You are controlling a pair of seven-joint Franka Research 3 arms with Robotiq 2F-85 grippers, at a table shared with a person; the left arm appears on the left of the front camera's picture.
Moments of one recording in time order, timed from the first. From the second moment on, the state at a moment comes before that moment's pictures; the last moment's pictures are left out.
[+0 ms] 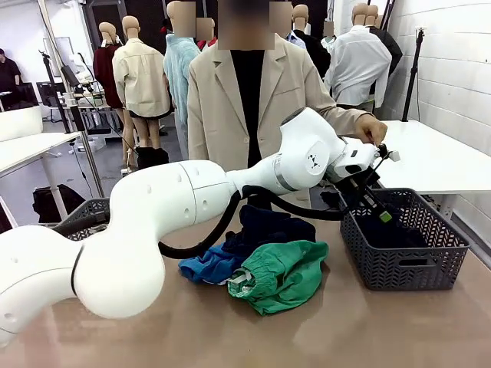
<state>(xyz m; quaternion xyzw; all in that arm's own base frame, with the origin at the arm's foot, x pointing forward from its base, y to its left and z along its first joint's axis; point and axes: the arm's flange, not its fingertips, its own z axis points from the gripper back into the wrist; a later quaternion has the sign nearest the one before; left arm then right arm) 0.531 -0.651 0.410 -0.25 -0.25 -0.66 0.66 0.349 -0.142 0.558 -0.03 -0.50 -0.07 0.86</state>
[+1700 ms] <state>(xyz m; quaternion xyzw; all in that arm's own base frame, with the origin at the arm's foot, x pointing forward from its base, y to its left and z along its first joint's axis) 0.498 -0.554 0.551 -0.06 -0.04 -0.59 0.81 0.349 -0.142 0.558 -0.03 -0.50 -0.07 0.86</state>
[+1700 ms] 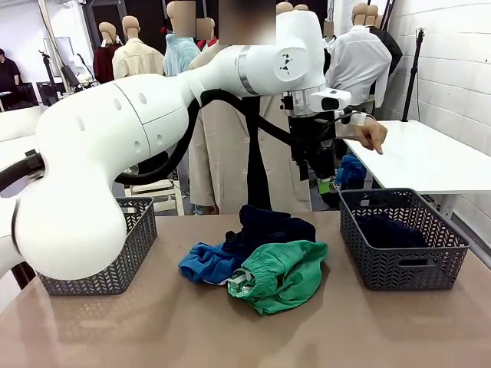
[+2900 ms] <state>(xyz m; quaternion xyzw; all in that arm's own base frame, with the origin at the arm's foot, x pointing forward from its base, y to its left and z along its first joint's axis) 0.594 -0.404 0.639 0.05 -0.16 -0.32 0.93 0.349 -0.143 0.558 -0.03 -0.50 -0.07 0.86</state>
